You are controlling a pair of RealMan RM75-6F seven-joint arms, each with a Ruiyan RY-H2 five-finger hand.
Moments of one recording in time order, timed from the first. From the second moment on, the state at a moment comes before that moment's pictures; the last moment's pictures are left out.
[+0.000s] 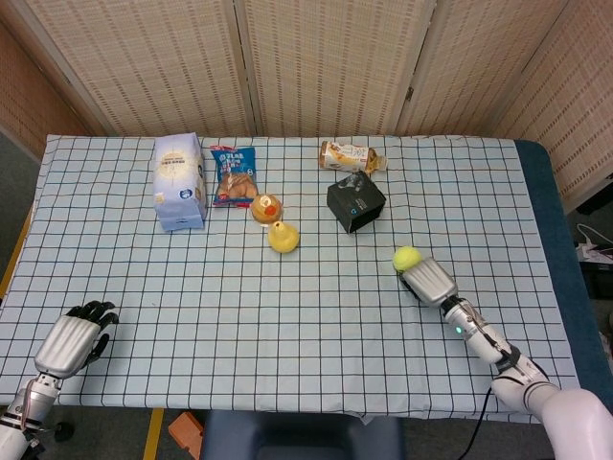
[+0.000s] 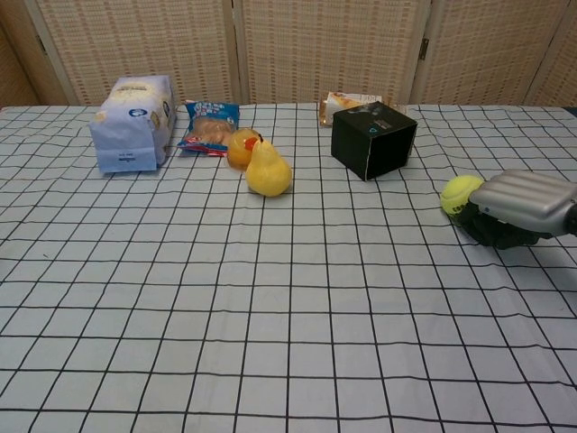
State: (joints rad) left arm -0.25 -1.31 0.07 -1.20 1.62 1.33 0.04; right arm 0.64 -1.73 -0.06 -0.62 -1.66 0.98 0.18
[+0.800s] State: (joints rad) left arm -0.25 -1.31 0.08 -1.22 1.64 1.35 0.04; right arm 0.73 -1.60 -0.11 -0.77 -1.66 0.83 0.27
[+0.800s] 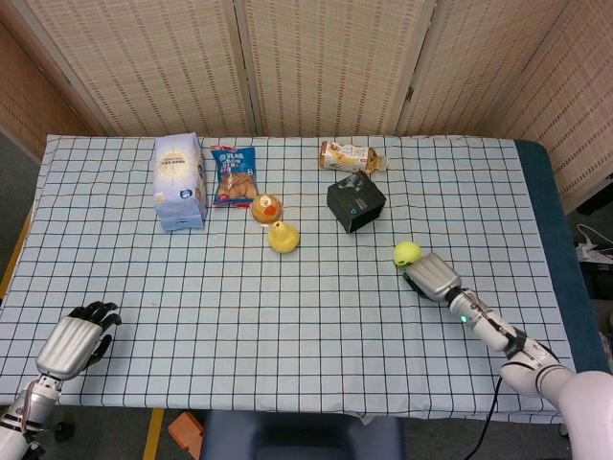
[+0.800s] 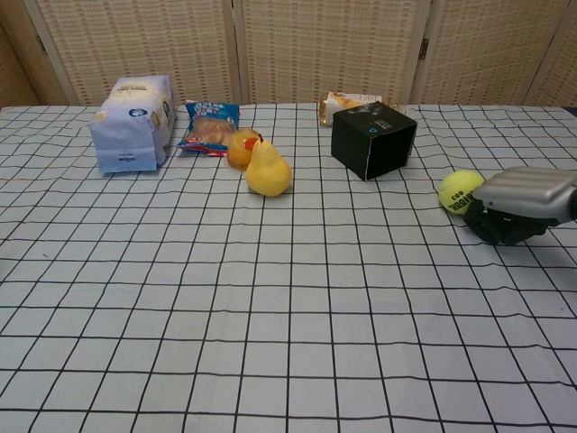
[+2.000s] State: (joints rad) left arm -0.26 -1.33 0.09 -1.19 1.65 1.32 0.06; right arm 0.88 -1.75 -0.15 -0.47 -1.72 0.76 0.47
